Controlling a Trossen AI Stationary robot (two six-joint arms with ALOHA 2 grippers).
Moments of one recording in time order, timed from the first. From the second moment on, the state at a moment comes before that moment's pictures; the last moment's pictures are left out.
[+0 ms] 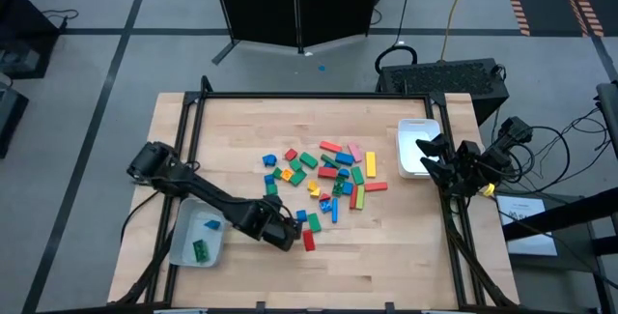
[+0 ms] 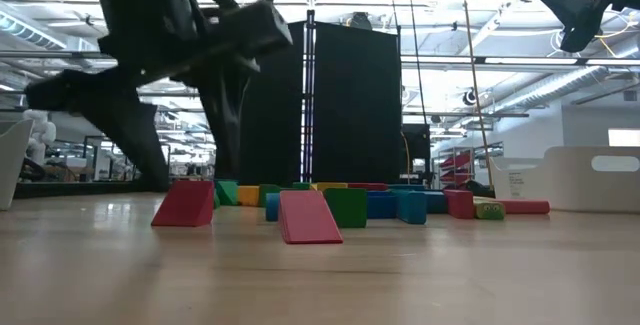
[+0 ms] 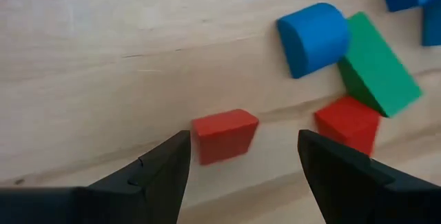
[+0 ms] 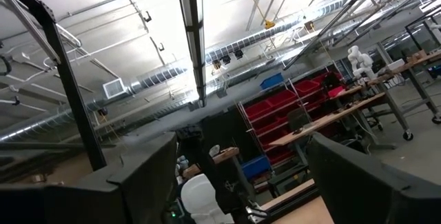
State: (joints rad) left arm -0.44 1.85 1.20 -0.67 -0.21 -1.83; right arm 0.72 0.09 0.02 0.86 0.87 -0.09
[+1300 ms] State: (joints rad) left arm -0.92 1.55 1.31 -1.45 0.01 -2.23; right arm 0.72 0.09 0.02 0.82 0.87 0.07
